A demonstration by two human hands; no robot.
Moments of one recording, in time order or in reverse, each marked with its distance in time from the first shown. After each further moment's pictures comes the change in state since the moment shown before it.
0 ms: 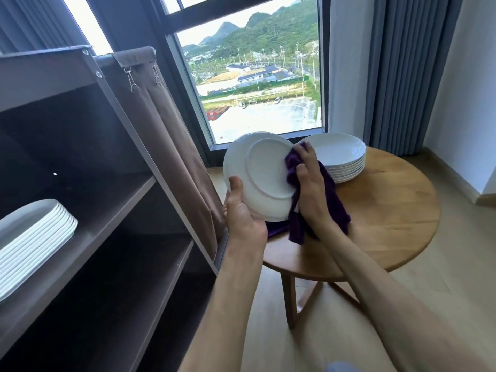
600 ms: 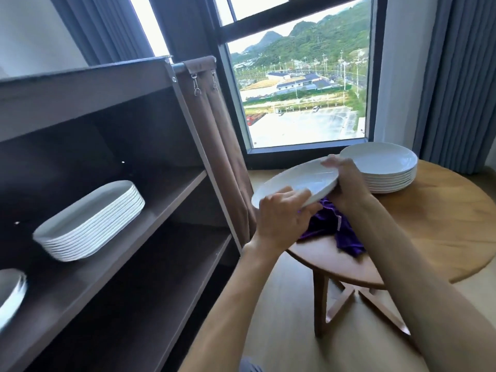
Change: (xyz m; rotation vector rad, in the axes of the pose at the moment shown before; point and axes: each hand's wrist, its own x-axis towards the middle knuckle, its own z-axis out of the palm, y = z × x) left_hand -0.029 0.048 -0.035 1.654 -0.426 1.241; right_hand 0.014 -0.074 0.024 0.482 -0.189 0.632
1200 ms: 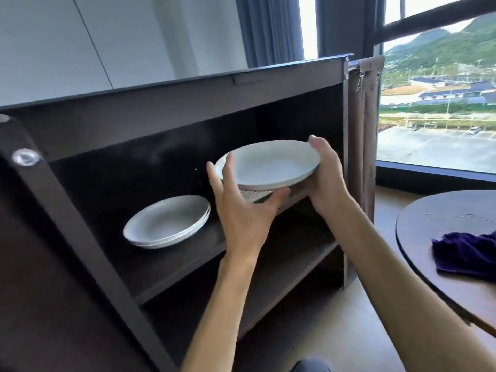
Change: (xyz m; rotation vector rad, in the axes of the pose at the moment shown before) left_hand -0.105 -0.035 -0.269 0.137 0.532 -0.811; right_hand -0.116 0.062 0.289 0.082 -0.478 0.052
